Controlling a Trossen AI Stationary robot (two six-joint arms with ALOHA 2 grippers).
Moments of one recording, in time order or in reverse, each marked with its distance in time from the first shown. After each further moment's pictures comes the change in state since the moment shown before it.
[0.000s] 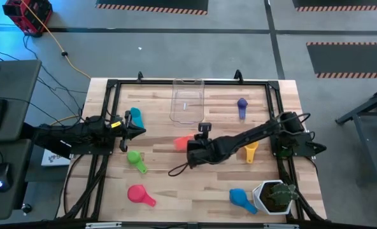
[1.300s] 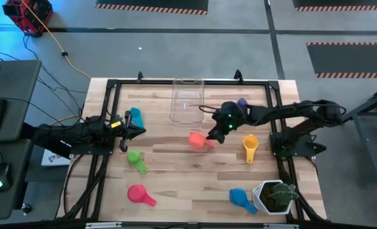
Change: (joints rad) left arm 0.000 0.000 0.000 0.001 0.000 0.000; right arm -0.481 -0.518 -0.775 0.759 -1.178 0.514
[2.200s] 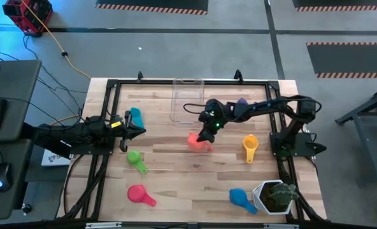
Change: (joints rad) left arm 0.000 0.000 0.000 0.000 0.000 0.000; right arm -0.033 0.302 0.187 0.041 -0.217 -0.146
